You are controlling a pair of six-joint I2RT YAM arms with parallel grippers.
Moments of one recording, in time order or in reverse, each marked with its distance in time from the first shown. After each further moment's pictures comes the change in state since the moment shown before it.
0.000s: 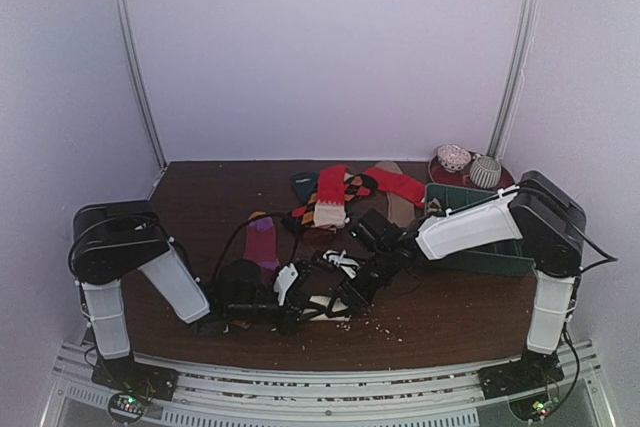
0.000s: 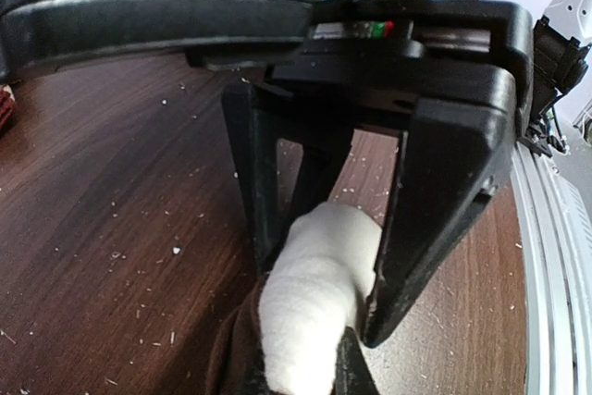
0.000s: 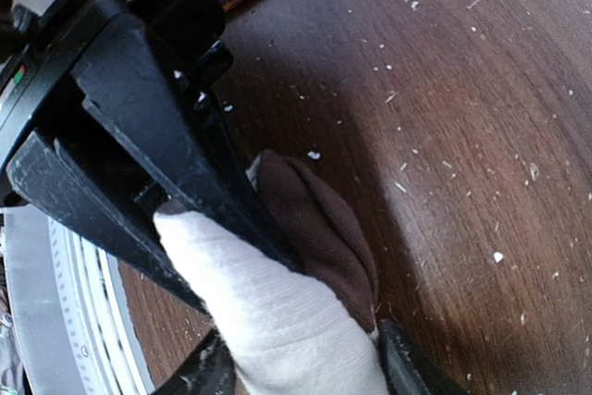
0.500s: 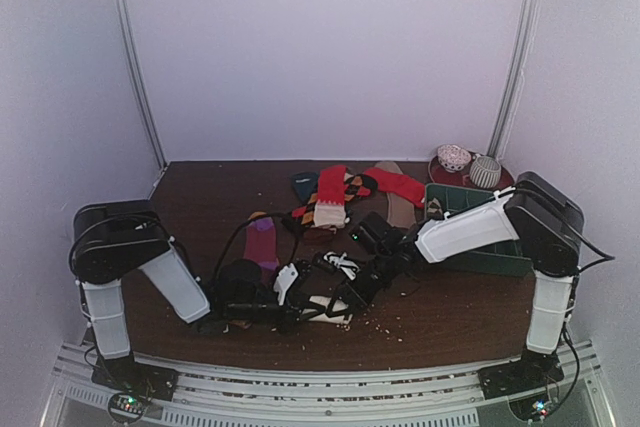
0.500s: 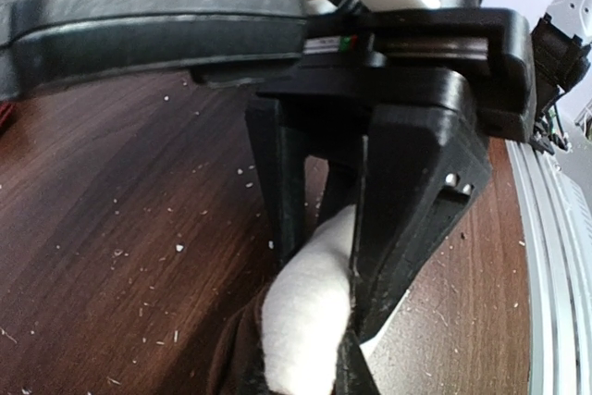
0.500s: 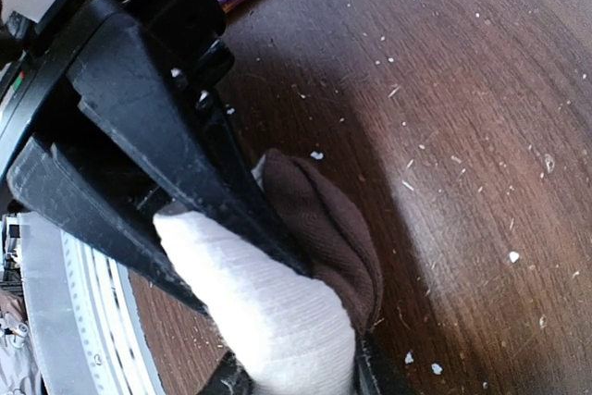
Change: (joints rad) left arm 0.005 0.003 0.003 -0.008 0.004 0.002; right arm 0.000 0.016 -0.026 0.061 -0.034 0.052
